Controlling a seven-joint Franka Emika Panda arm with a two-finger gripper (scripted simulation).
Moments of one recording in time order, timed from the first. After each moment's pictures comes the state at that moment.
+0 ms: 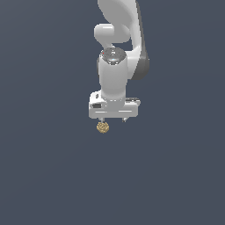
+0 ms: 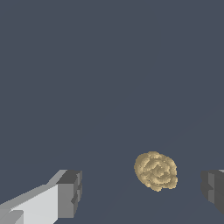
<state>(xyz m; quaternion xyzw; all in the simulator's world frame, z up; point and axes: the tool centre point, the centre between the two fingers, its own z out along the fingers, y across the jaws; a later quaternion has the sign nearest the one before) 0.010 0.004 0.180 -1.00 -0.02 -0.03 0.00</state>
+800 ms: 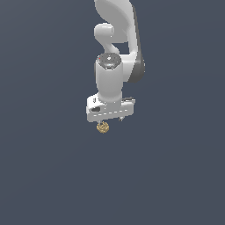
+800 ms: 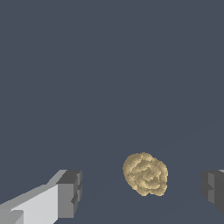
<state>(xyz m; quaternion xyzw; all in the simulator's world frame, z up) 0.002 -0.009 0.164 -0.99 -0.11 -0.02 0.00</state>
